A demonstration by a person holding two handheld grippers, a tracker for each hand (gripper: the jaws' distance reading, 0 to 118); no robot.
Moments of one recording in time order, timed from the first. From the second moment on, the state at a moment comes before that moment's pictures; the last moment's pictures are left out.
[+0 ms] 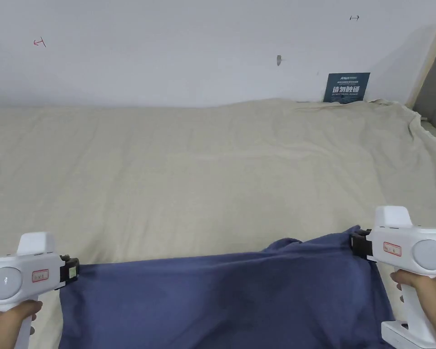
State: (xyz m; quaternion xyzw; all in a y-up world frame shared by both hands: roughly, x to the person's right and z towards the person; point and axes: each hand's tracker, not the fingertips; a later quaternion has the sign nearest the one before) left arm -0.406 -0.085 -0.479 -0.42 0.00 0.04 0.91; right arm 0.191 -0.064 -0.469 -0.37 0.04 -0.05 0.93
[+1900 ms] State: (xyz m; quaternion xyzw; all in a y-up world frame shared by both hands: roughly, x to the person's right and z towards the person) left arm -0.382 -0.008 -0.277 -0.25 0.01 0.10 0.96; right arm 0.147 0.001 -0.229 -0.21 0.01 -0.04 0.98
